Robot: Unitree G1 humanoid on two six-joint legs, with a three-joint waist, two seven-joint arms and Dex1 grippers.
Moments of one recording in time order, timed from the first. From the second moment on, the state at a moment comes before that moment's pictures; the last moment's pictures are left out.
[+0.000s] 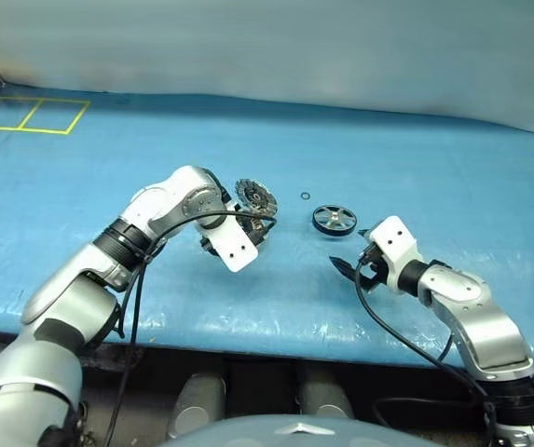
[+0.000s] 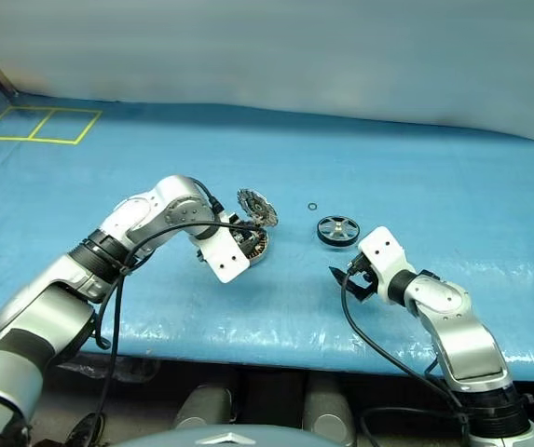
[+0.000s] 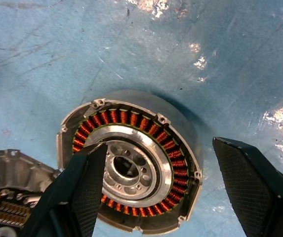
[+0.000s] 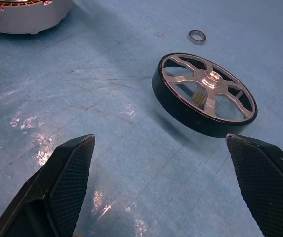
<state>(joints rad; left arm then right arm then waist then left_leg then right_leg) -0.95 0.54 -0.68 0.37 0.59 -0.40 -1.35 -0.03 -0.61 0.00 -0.37 0.17 0.61 0.59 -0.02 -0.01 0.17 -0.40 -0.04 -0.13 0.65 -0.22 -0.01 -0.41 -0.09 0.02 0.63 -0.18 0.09</state>
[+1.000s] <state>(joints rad) -0.93 0.56 -0.68 0.36 0.61 -0.42 -1.32 -0.06 -0.66 0.03 -0.37 0.17 0.62 0.63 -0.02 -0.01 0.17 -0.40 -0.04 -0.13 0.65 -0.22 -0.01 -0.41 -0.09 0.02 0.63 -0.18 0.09</state>
